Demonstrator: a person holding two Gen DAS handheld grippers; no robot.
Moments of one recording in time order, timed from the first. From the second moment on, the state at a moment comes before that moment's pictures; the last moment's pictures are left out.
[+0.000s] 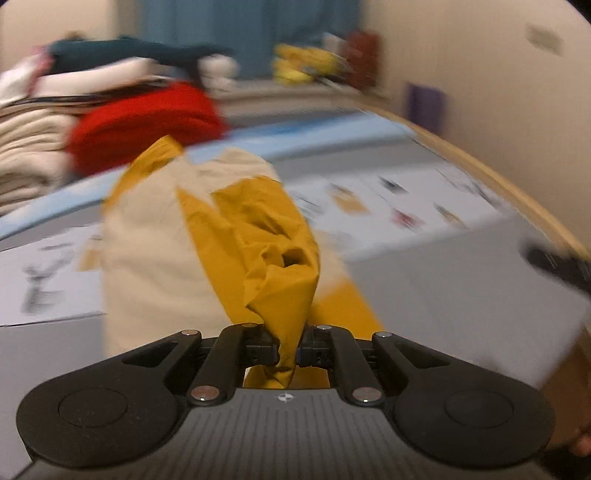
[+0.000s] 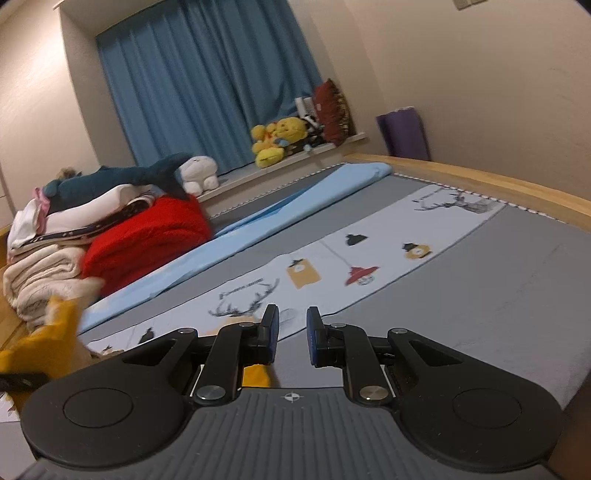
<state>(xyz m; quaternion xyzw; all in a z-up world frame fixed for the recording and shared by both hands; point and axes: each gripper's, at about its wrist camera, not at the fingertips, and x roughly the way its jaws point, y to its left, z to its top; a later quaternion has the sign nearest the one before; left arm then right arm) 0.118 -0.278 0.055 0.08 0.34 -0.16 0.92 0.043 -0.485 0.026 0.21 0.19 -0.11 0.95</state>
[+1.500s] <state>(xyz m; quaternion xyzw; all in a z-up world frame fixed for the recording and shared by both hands) 0.166 -0.132 0.002 0.06 0.45 -0.32 0.83 0.070 -0.462 -0.039 0.20 0.38 -0.06 0.90</state>
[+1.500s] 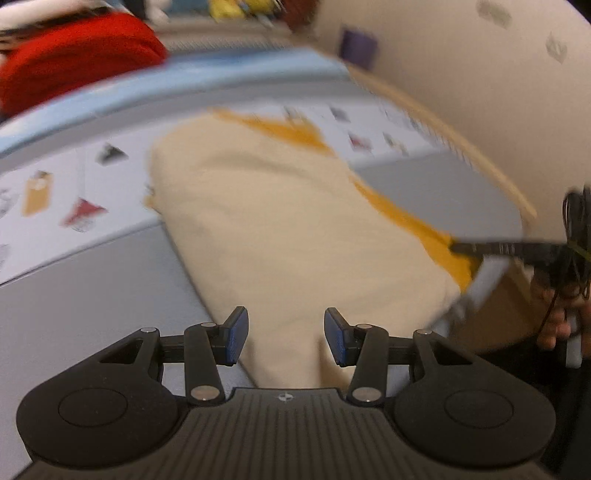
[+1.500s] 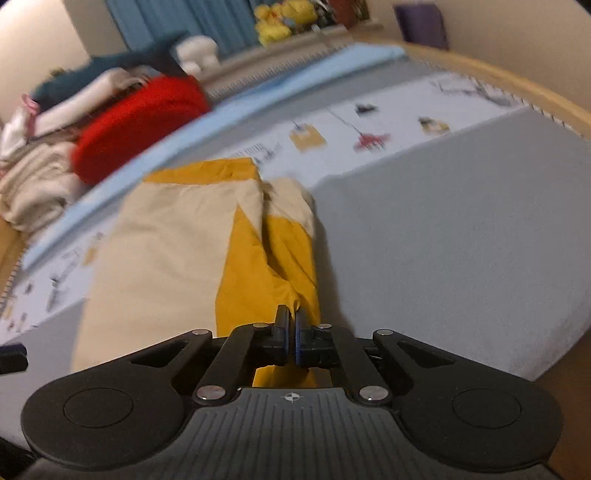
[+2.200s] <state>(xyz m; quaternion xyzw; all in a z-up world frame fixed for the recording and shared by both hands) 0.186 -0.117 -0.067 0.06 0.54 -0.34 0.77 0.116 -0.431 -0.099 0.07 0.52 -0.09 0.85</state>
